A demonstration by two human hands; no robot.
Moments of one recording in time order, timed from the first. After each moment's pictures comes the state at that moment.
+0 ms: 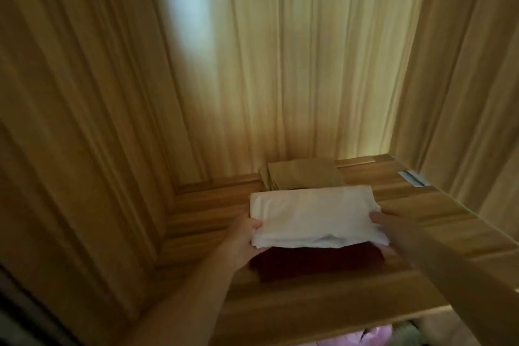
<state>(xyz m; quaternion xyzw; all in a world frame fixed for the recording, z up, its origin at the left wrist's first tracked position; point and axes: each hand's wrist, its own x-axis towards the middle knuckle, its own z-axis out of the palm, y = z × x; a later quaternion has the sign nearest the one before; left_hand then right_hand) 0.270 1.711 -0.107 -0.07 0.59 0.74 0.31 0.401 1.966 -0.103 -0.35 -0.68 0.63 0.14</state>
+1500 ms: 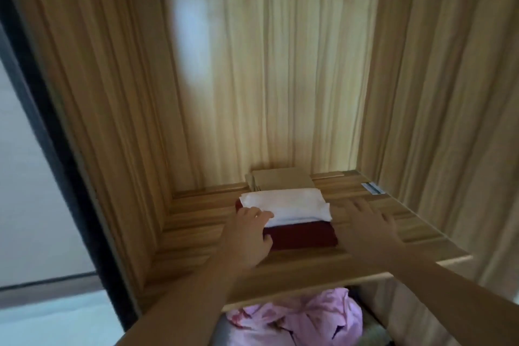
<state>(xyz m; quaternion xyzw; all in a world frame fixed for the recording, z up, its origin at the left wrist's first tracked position) 0.384 1.686 -0.065 0.38 0.91 0.14 -0.12 0.515 1.900 -0.043 -0.23 -0.96 0.08 0.13</state>
